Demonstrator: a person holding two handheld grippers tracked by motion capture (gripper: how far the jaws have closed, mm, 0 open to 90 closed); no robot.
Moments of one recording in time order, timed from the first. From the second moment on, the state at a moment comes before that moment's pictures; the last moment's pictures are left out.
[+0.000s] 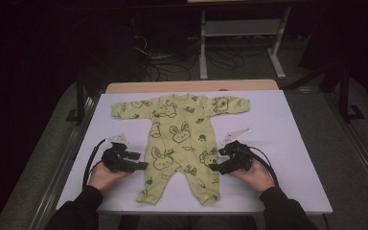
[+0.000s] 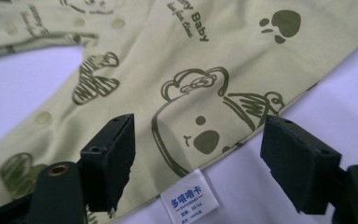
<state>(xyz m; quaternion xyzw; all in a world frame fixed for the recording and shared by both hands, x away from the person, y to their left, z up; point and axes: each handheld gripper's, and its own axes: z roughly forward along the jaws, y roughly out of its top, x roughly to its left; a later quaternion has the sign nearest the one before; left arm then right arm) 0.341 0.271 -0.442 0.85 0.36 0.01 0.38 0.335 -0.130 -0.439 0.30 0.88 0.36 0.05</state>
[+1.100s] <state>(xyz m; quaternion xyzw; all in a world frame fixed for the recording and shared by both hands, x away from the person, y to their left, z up) 0.341 0.262 -0.435 0.87 0.36 0.07 0.33 0.331 -0.131 -0.439 0.31 0.89 0.33 0.06</state>
